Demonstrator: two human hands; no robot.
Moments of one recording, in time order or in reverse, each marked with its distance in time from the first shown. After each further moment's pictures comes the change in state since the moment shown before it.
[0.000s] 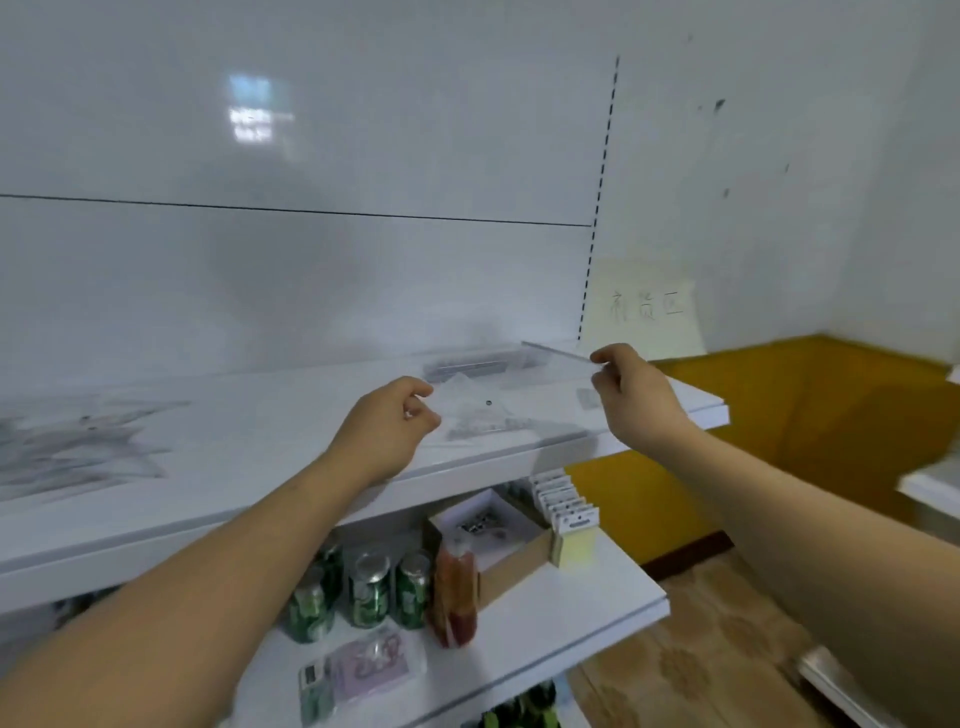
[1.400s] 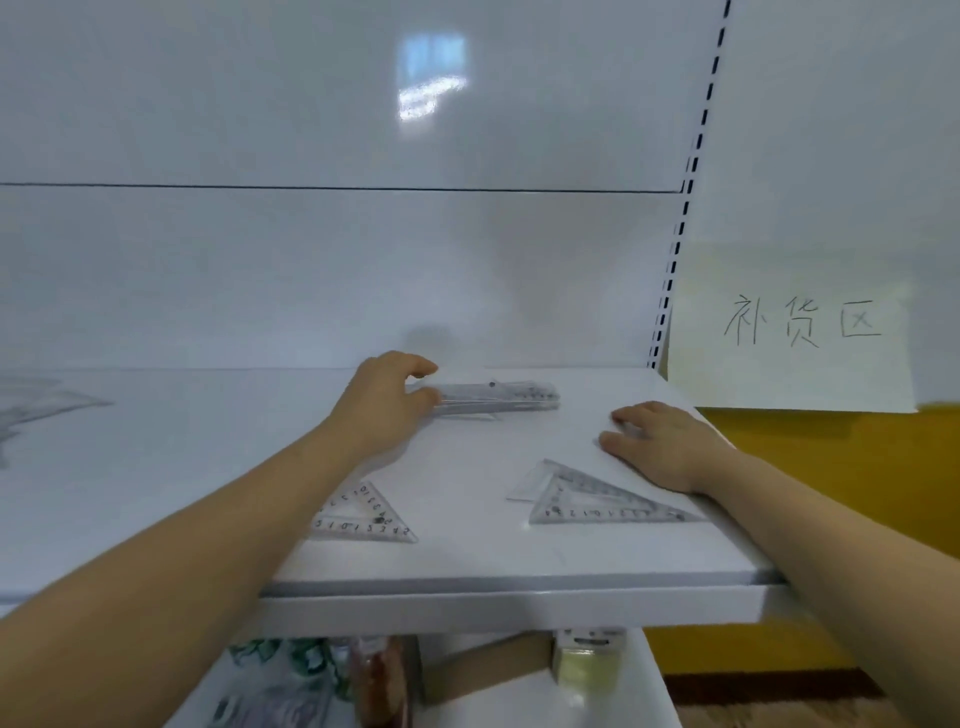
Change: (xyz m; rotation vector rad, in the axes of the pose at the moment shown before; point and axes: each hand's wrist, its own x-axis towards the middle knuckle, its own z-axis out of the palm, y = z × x) left_hand 0.182 0.031 0.119 0.304 0.234 -0.235; right_hand 0.236 0.206 0.062 -0.373 -0.631 -0.257
